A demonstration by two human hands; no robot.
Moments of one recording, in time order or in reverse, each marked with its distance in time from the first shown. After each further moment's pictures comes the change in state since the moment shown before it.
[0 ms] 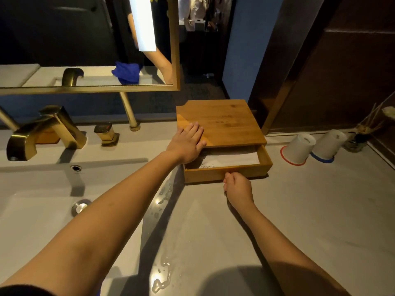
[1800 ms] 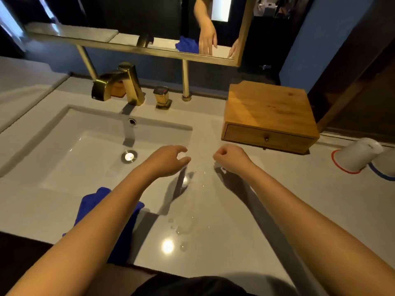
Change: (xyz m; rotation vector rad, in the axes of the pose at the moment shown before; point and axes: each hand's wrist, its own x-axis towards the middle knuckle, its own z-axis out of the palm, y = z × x) left_hand -0.206 -0.020 -0.028 -0.460 -0.131 -0.521; right_hand -0.034 -0.078 0.047 -0.432 -0.580 -0.259
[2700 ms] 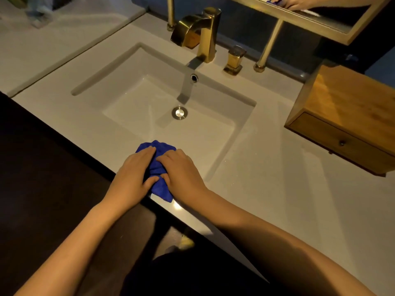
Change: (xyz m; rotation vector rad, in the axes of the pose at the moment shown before) left_hand -0.174 -0.122 0.057 -0.078 0.356 -0.274; right_hand -0.086 -0.079 0.183 -0.366 -0.287 -0.837
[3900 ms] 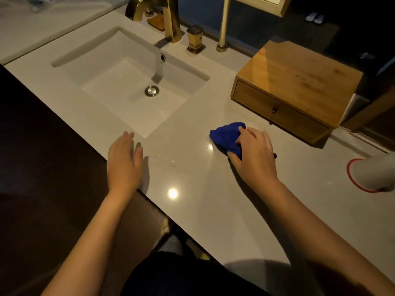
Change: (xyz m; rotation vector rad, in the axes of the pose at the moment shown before) left_hand -0.055 0.165 0.111 -0.089 0.509 -0.352; right_hand -0.207 0.202 -0.124 -0.137 0.290 0.287
